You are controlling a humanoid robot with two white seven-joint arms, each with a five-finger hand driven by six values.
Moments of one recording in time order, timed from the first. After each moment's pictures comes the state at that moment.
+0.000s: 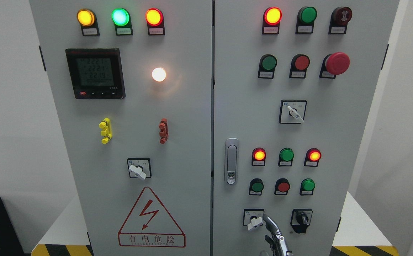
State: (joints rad) left arm -0.07 -0.11 0.00 0.00 0.08 -0.07 -0.06; right arm 0.12 0.13 0.26 -2.03 0.19 -0.06 -0.10
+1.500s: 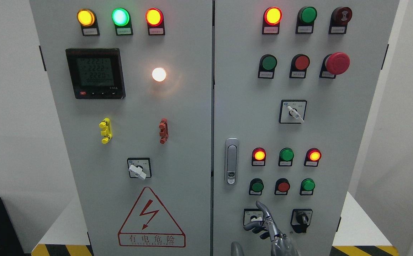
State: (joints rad) left arm -0.07 -0.11 0.00 0.00 0.08 -0.07 -0.06; right arm 0.00 0.13 0.27 -1.97 0.87 0.01 -0.15
